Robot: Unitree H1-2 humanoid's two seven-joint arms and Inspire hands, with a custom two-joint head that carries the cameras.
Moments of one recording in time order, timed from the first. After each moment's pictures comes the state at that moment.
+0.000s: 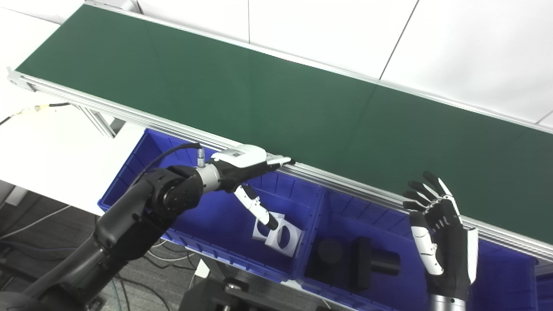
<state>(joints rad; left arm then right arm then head) 0.03 0.41 -0.27 -0.28 0.59 0.09 -0.60 0.31 -0.06 0.12 -0.15 -0.13 -0.36 -0.01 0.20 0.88</state>
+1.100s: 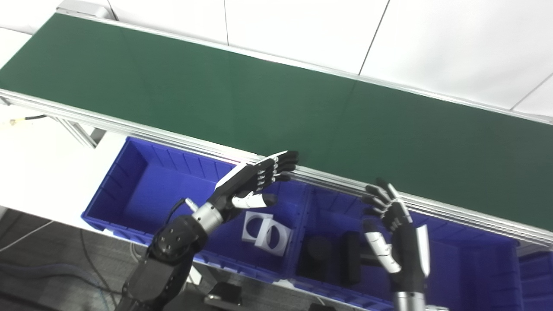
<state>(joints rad) 0.15 0.08 -0.14 0.21 -0.12 -0.29 -0.43 0.34 -0.04 0.19 0.01 -0.20 -0.40 -0.02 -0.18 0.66</state>
